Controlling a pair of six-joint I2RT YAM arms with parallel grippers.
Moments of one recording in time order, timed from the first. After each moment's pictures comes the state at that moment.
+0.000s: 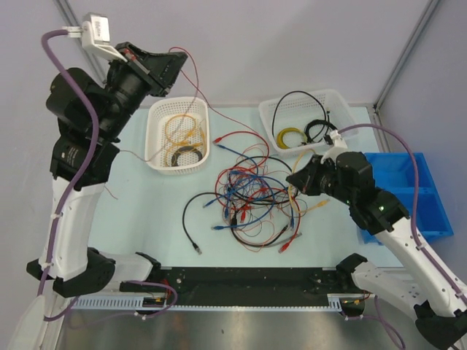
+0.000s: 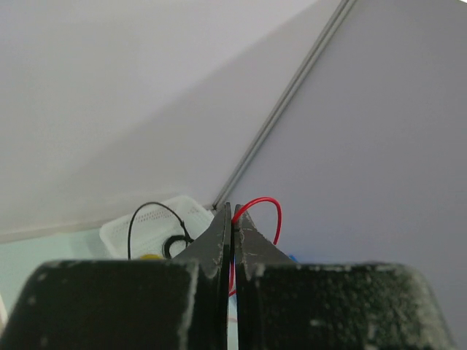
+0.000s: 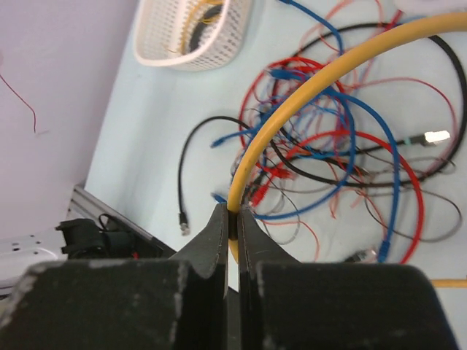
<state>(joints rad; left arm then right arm) -0.47 1.30 2.09 -0.48 0.06 -0.54 0.57 0.82 1.00 -0.60 -0.10 0.62</state>
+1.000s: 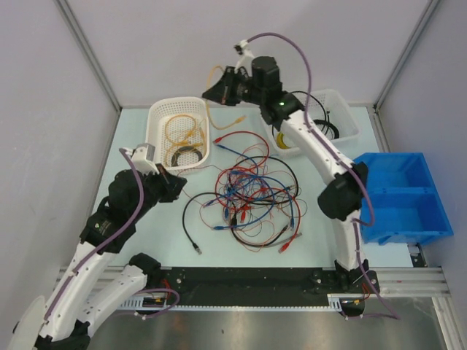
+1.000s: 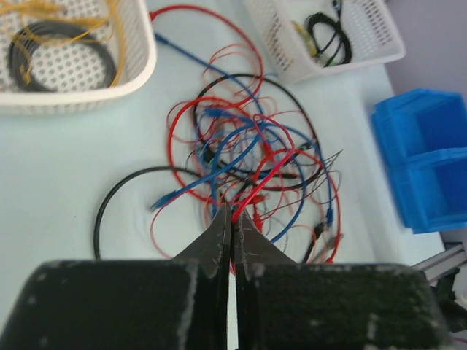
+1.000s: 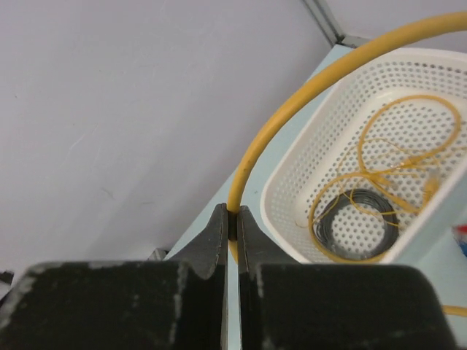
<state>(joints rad) -0.47 0.67 0.92 -0.59 -0.02 -0.54 0.59 2.04 2.21 -0.26 -0.46 0.65</state>
